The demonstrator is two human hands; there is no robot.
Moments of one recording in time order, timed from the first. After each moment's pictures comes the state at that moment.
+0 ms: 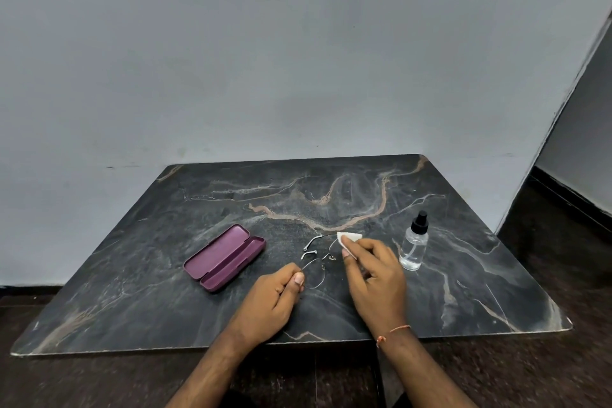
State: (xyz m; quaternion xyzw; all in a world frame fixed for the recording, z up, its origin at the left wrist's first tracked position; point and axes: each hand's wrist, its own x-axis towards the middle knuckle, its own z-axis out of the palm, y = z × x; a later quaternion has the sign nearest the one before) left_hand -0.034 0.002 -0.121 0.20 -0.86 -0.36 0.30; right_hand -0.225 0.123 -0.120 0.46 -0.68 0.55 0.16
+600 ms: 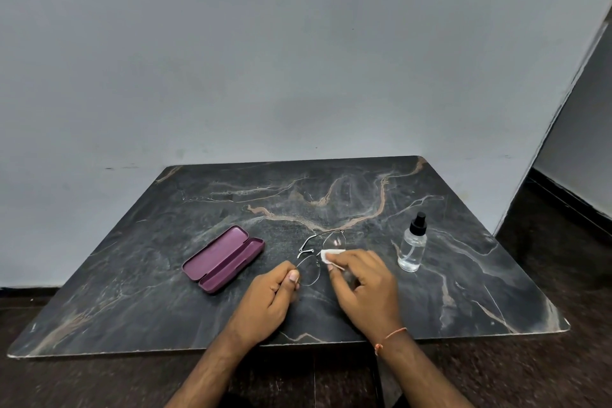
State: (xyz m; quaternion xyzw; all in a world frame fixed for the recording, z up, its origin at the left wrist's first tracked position) left_hand -0.034 0.001 -0.120 0.20 -0.85 -0.38 0.32; right_hand -0.217 0.127 -0.116 0.52 -0.65 0.53 0.15
